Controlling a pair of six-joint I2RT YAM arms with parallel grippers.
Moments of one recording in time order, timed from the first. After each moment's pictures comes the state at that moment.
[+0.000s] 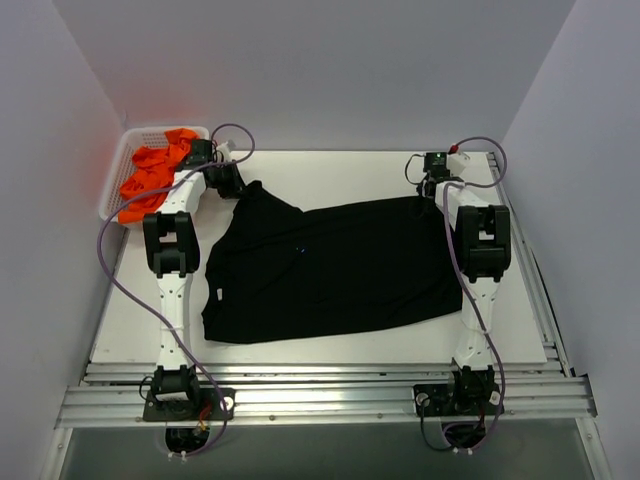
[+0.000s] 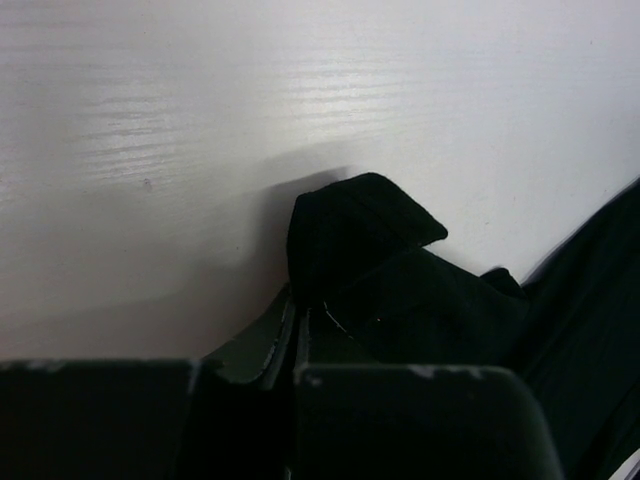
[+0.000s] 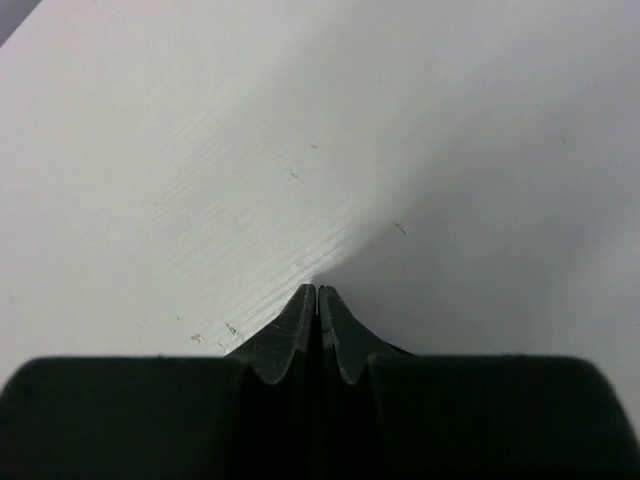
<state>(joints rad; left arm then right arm) -0.01 2.64 2.34 -0.63 0.55 -0.25 0.02 2.34 1.73 -0.17 0.34 0.63</state>
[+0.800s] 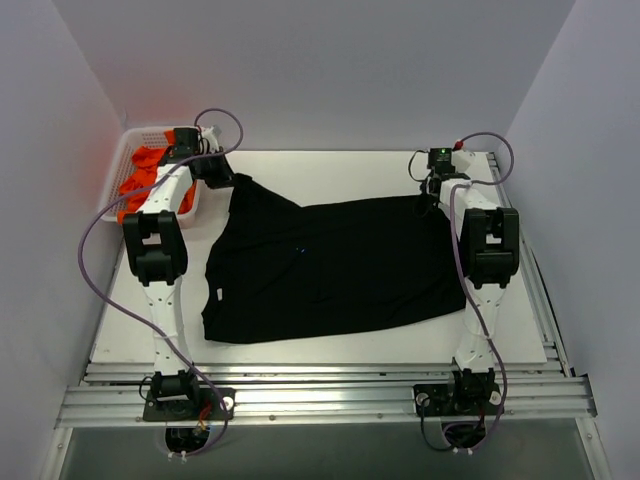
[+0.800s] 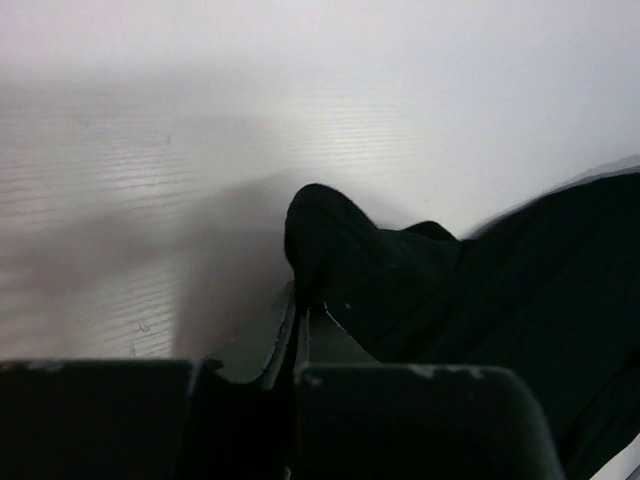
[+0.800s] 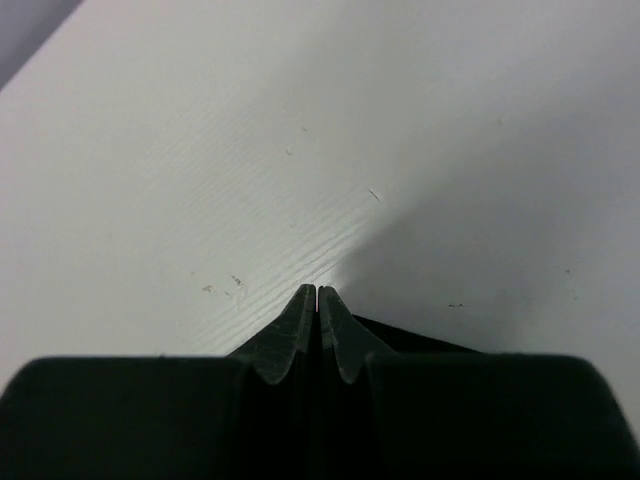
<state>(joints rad) 0.02 2.40 2.12 -0.57 0.50 -0.27 0.02 2.24 1.67 -0.23 0.34 0.63</state>
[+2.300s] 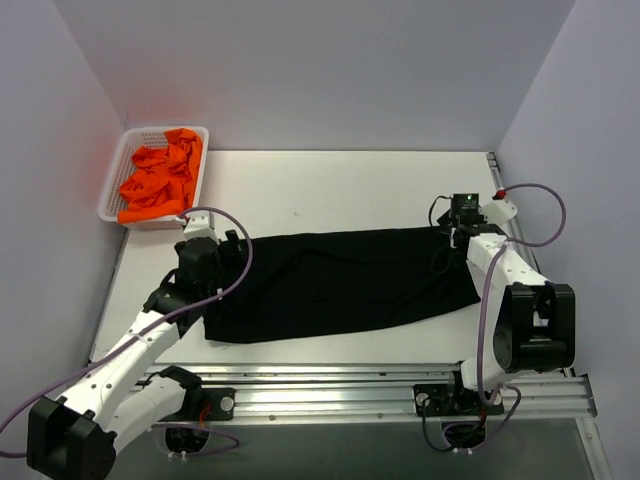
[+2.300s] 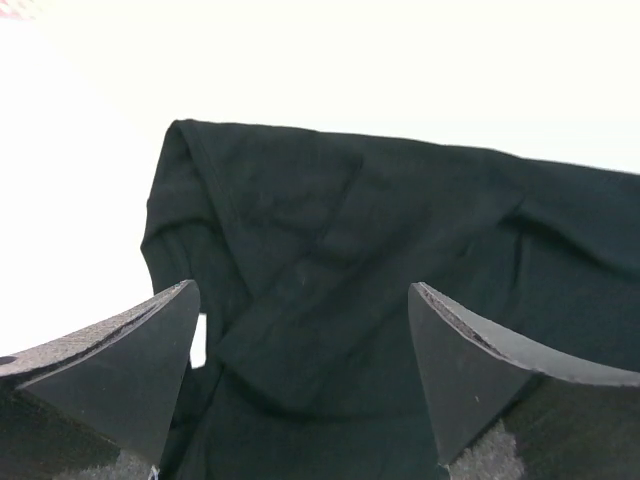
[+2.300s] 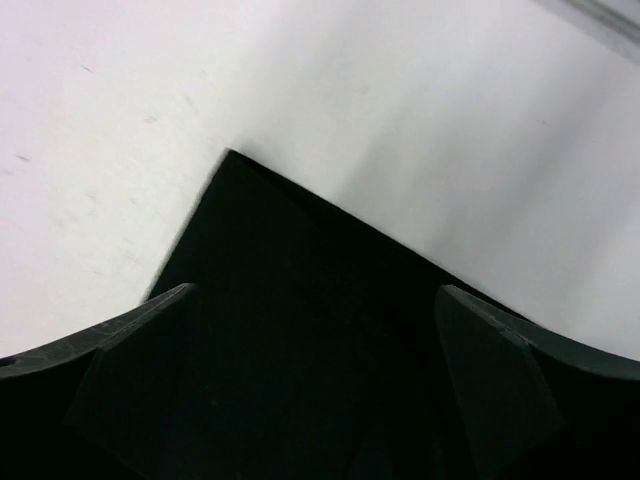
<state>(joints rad) -0.43 0.93 0.64 -0.23 -0.34 -0.46 0.01 1.51 0.89 -0.28 0.53 0.84</state>
